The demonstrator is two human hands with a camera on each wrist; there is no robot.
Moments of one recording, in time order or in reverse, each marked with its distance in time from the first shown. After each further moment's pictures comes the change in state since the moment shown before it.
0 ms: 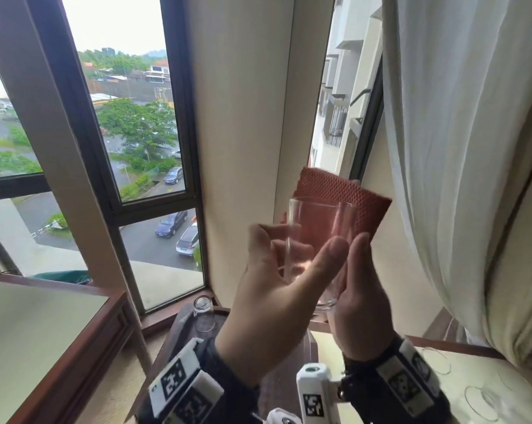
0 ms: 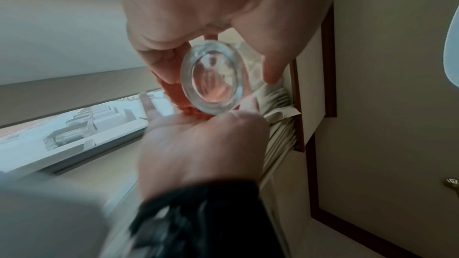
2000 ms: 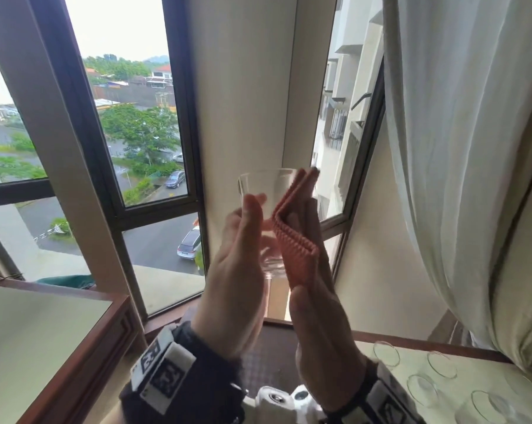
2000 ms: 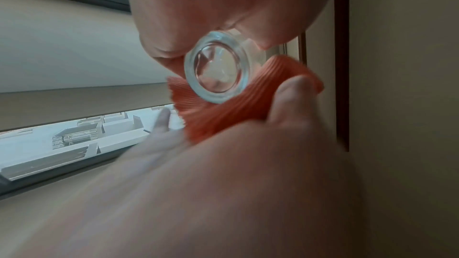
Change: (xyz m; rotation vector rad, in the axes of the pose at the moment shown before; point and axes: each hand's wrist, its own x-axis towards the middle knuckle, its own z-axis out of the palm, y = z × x) left_hand 0.020 -0.015 -0.039 -0.280 0.171 0.059; right_hand 0.010 -0.046 0.040 0.038 0.038 -0.605
